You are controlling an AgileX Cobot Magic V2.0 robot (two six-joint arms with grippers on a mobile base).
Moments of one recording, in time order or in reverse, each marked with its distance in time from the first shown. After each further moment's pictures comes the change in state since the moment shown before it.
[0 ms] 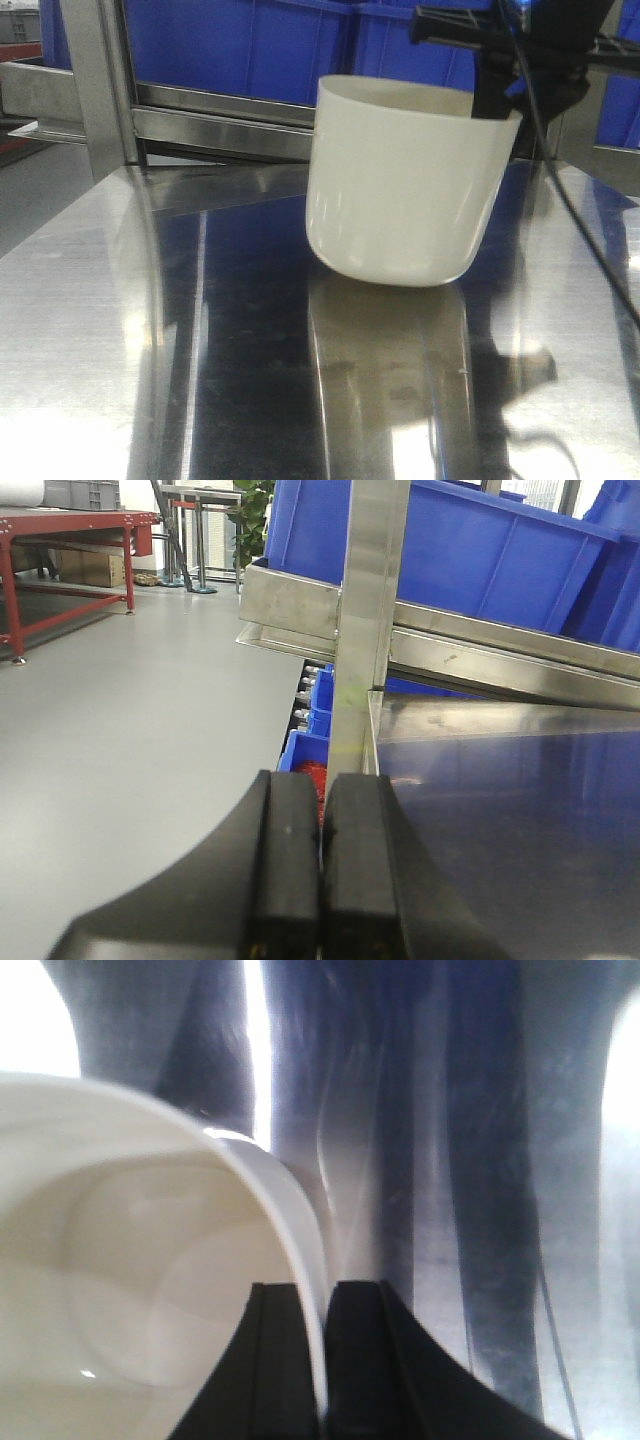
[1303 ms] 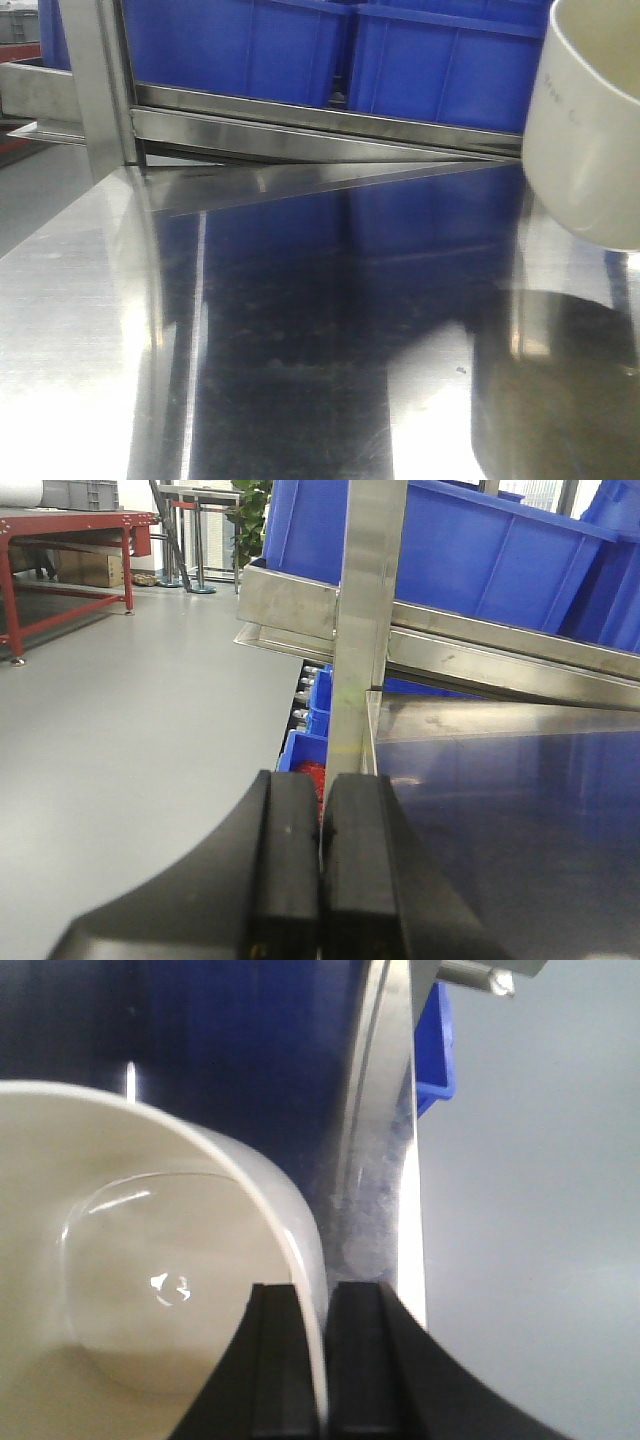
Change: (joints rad) left arm 0.000 0.000 0.000 0.000 0.000 0.000; right arm -0.218 -0.626 0.561 -0.331 -0.353 -0.118
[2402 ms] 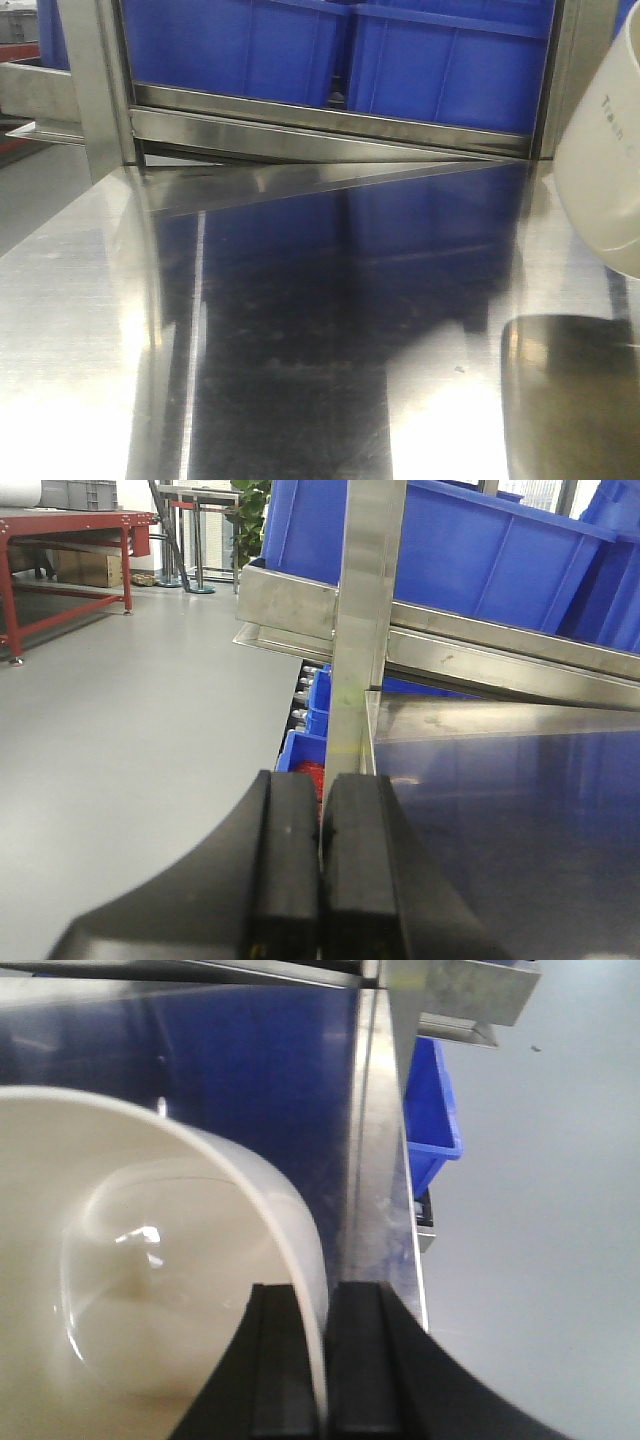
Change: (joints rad) left arm 0.000 0.000 0.000 0.000 0.000 0.000; right arm -0.144 -0.246 0.306 0.341 -0.265 -0.343
